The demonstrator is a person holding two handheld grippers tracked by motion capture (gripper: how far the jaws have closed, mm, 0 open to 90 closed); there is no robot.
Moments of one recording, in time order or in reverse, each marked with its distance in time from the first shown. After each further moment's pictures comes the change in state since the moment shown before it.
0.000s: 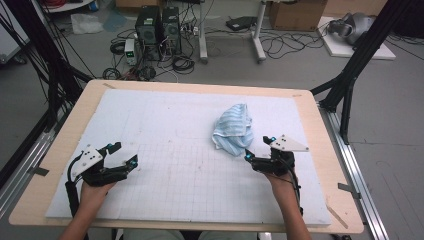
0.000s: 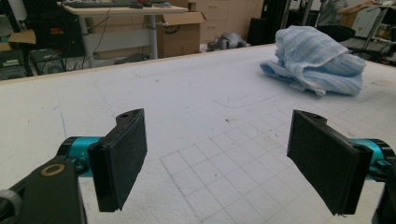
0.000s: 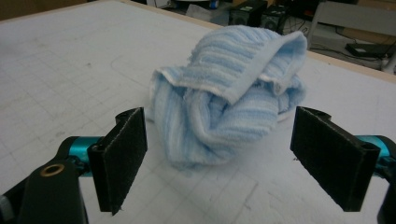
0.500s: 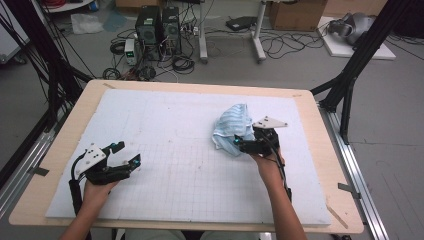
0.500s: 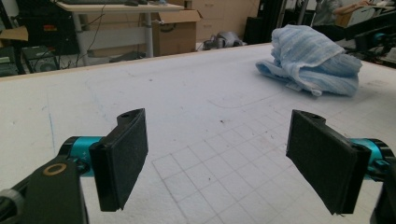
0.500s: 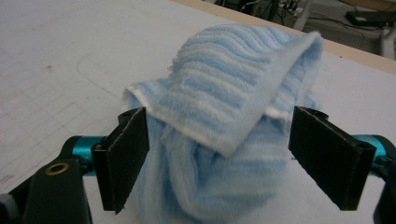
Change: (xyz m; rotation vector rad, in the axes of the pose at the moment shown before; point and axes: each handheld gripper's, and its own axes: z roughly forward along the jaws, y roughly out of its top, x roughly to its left) left arm -0.001 0.000 0.008 0.007 -0.017 -0.010; right arm -0.005 0.034 0.057 0.135 -0.040 0.017
